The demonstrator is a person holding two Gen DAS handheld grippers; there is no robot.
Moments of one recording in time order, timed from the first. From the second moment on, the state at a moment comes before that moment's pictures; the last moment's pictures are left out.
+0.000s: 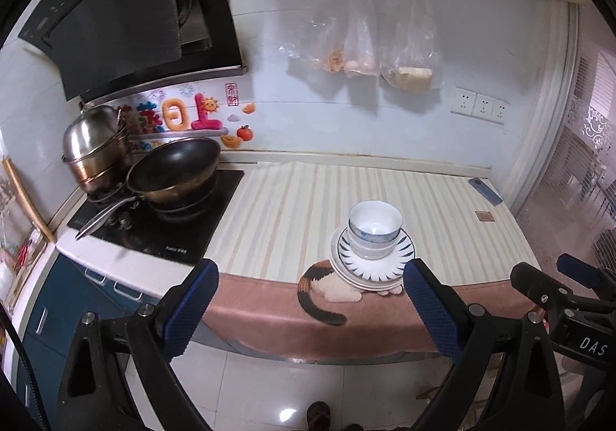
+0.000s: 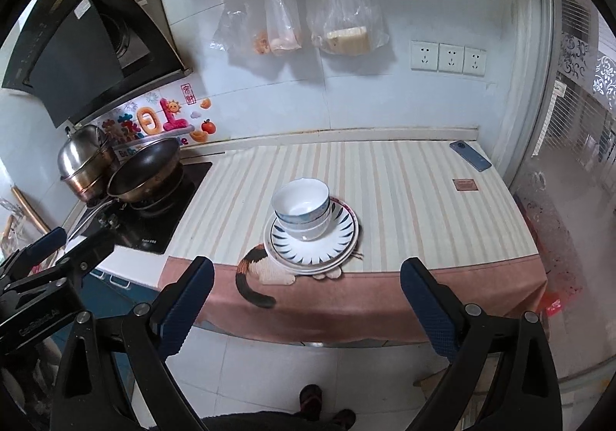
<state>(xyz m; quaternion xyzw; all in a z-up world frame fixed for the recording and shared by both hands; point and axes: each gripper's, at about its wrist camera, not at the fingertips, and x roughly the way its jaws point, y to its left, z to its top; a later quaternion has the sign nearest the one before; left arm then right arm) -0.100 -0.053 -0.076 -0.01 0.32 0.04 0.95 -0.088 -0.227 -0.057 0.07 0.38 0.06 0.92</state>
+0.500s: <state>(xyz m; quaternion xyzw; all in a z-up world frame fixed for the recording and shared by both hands) -0.129 -0.051 -0.091 -0.02 0.33 0.06 0.94 -0.118 -0.228 -0.058 0.05 0.37 0.06 0.93</state>
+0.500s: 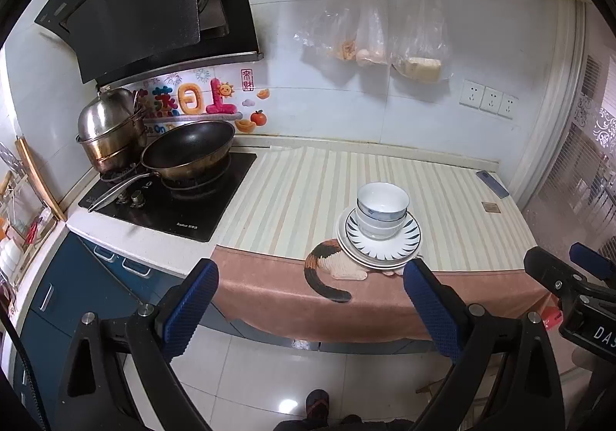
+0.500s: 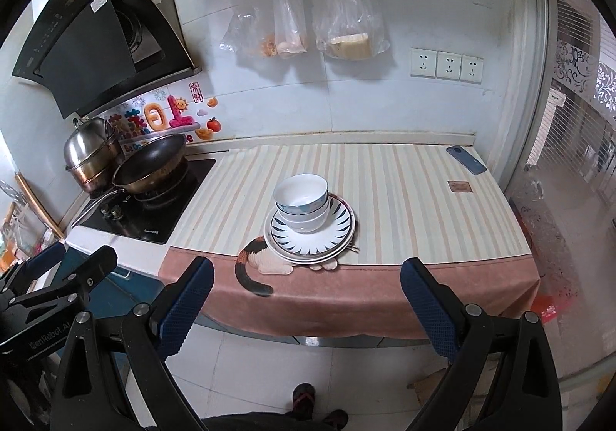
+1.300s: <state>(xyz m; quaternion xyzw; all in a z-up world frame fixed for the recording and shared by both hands) -0.137 -0.055 -0.084 -0.01 0.32 0.06 0.95 -0.118 -0.229 -0.056 0.05 0.37 0.06 0.93</state>
